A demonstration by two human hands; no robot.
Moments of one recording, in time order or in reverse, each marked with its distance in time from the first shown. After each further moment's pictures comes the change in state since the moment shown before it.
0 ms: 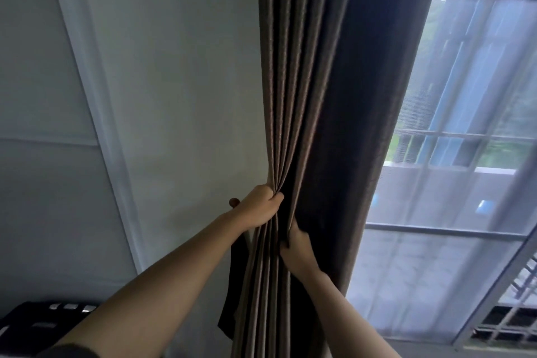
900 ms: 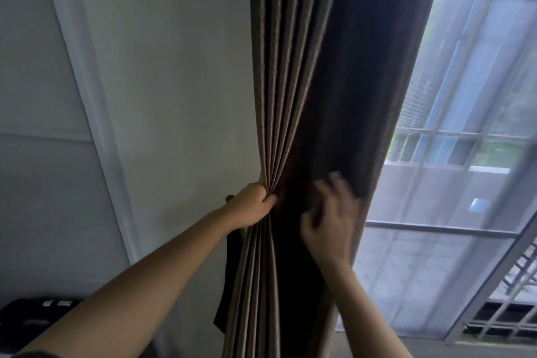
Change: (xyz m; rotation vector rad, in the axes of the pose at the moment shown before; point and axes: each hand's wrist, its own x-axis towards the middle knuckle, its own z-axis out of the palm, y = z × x) left_hand -0.006 -0.007 -0.005 0.141 -0.013 0.036; right_hand -0.016 -0.038 -0.059 -0.405 0.602 -0.208
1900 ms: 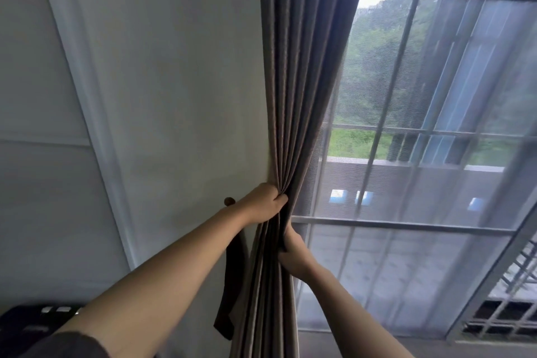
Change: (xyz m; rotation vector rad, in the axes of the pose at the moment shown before) left_hand 0.009 0.023 0.008 0.023 -0.014 0.054; right_hand -0.026 0.005 0.051 0.452 -0.750 0.107
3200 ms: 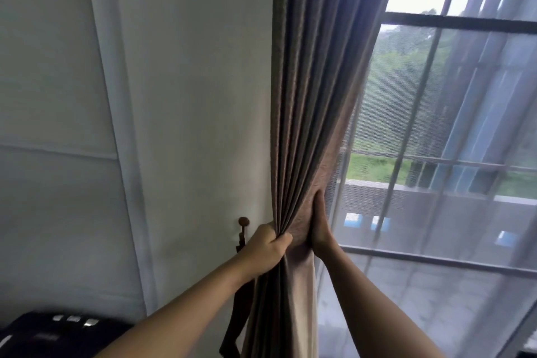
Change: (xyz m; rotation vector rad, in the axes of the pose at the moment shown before) left_hand -0.057 0.002 0.003 -0.413 0.142 0.048; right_hand 0.066 -0.030 -0.047 0.707 0.241 0.105
